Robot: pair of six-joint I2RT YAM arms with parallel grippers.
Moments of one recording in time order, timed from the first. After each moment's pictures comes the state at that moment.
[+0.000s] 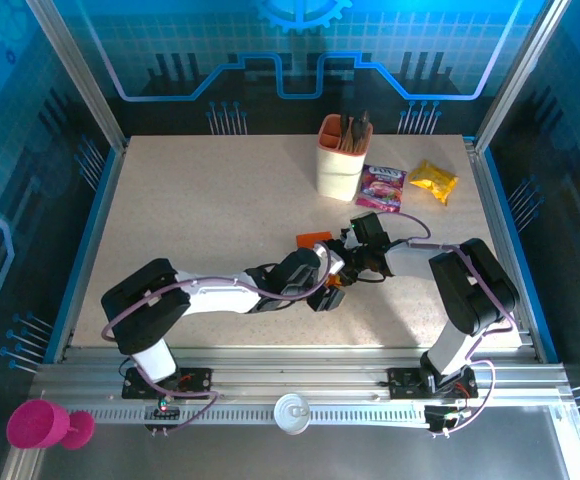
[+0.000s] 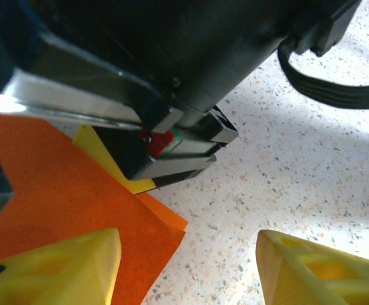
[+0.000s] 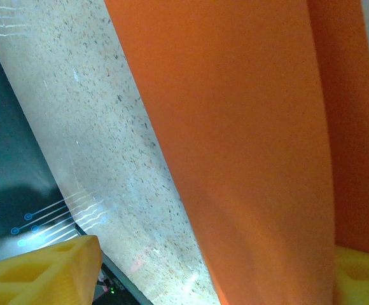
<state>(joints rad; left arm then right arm) -0.95 1.70 0.85 0.15 0.10 -0.27 0.43 1.70 0.76 0.00 -0.62 1.02</state>
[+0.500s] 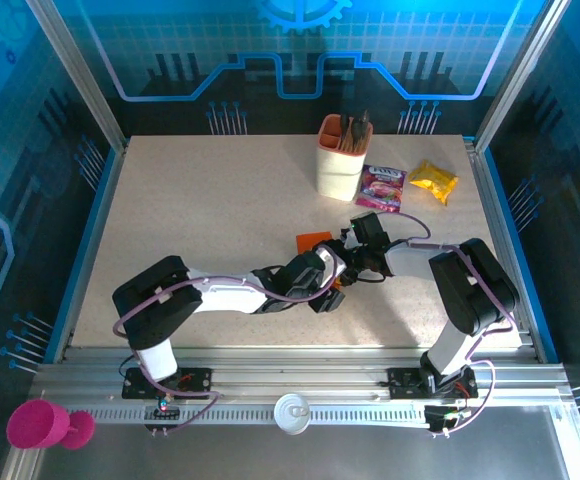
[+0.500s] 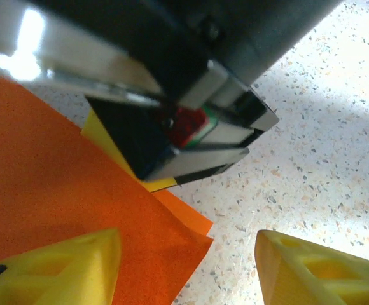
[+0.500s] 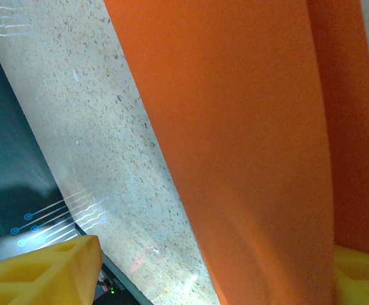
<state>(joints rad) -0.96 1.76 0.87 0.15 0.04 -0.24 0.43 1.70 0.76 0.00 -0.62 1.02</state>
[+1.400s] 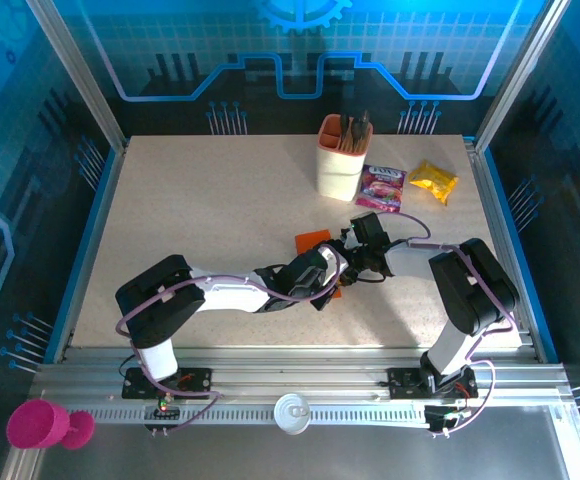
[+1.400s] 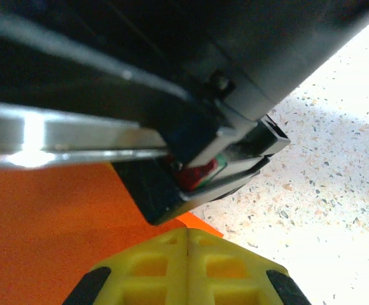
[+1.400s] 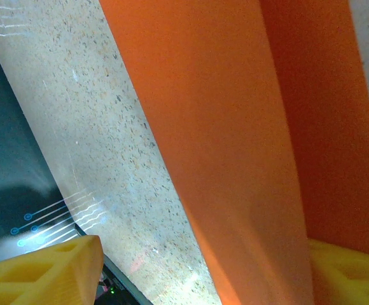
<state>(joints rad) -0.96 1.78 0.89 0.15 0.01 -0.21 0.43 1.70 0.76 0.00 -0.62 1.02</state>
